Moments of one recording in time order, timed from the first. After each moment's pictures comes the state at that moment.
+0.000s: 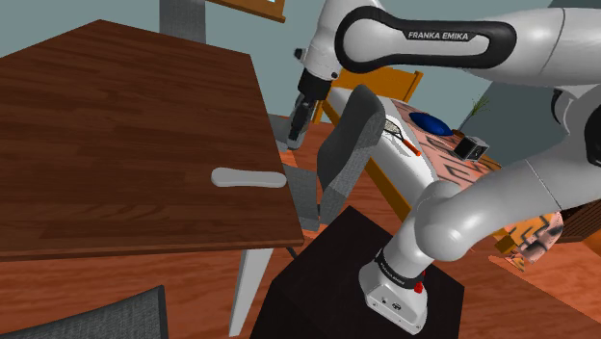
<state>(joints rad) 0.12 -0.50 0.07 -2.35 0.07 1.93 -0.30</state>
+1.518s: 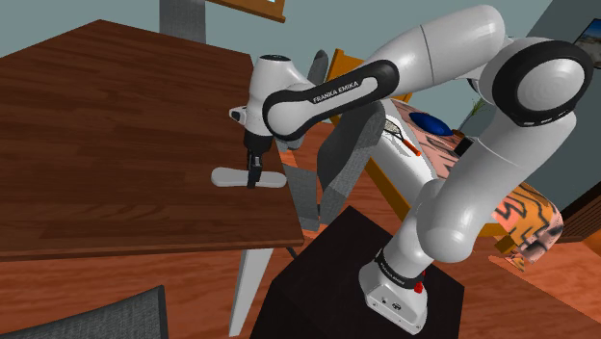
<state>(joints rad) 0.22 -0.04 0.13 -2.33 0.04 2.28 -0.56</state>
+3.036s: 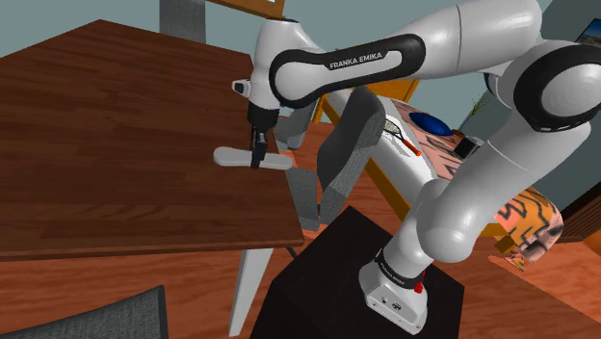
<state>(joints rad) 0.22 -0.14 0.12 -2.23 0.04 2.10 -0.56</state>
